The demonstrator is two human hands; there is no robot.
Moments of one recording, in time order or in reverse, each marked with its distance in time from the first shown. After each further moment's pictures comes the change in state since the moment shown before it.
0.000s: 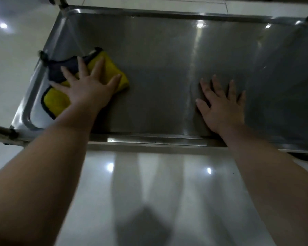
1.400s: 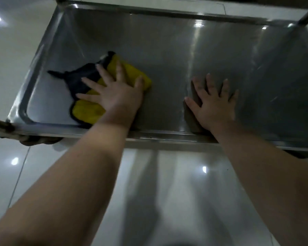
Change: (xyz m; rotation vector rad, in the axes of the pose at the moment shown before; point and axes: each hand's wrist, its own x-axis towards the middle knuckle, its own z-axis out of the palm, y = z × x) left_hand -0.044 0.067 0.011 -0.143 -0.057 -0.094; right_hand 0.001 -0.011 0.004 -0.043 -0.001 -0.010
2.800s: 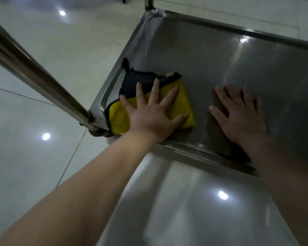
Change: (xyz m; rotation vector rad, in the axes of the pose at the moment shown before) left_hand 0.003 -0.109 -0.021 0.119 -0.077 0.279; right_hand 0.032 -0.106 -0.002 0.079 -0.001 -0.266
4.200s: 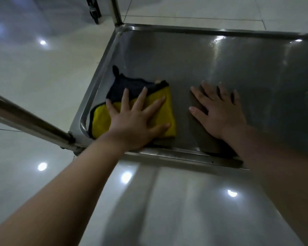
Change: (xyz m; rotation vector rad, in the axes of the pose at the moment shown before) left_hand 0.010 -0.018 -0.012 0.151 -0.034 0.261; right_hand -0.002 -0.011 -0.005 -0.015 -0.025 -0.004
